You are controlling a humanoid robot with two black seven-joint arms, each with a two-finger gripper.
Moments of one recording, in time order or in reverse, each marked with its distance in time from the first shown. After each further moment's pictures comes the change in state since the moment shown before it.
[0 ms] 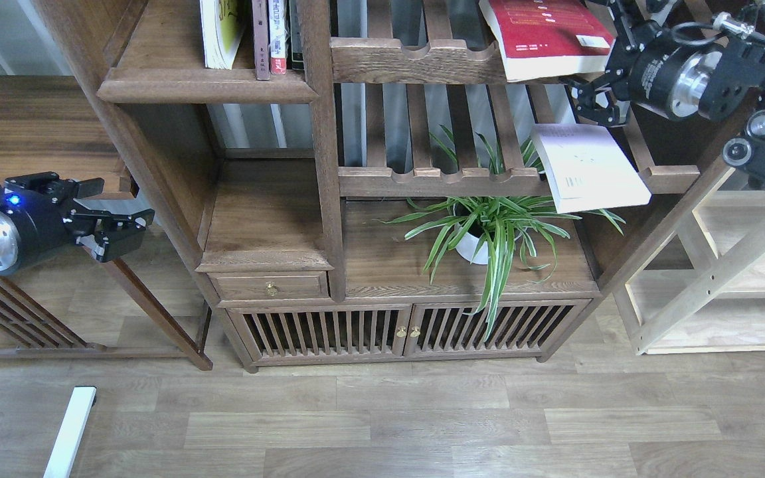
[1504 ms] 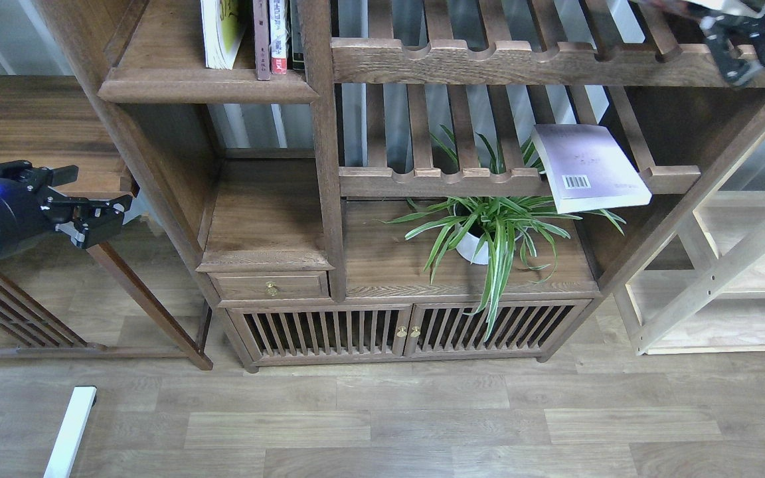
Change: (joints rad) left arm 0.005 0.016 -0.017 0.047 -0.001 0.011 -0.007; right arm -0.015 -0.373 0.190 0.035 0.307 0.308 0.097
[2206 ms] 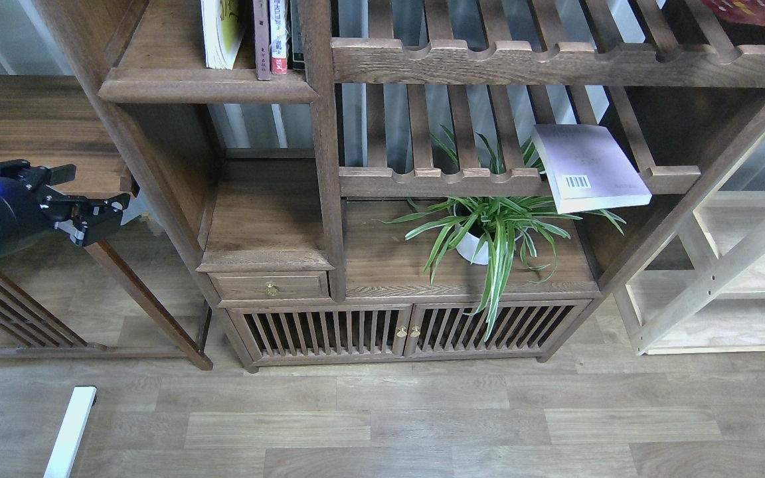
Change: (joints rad) left arm 0.000 -0.012 -0.001 0.019 0.000 0.000 -0.001; right arm 0.005 -0.276 0.086 0.003 0.220 0.342 0.099
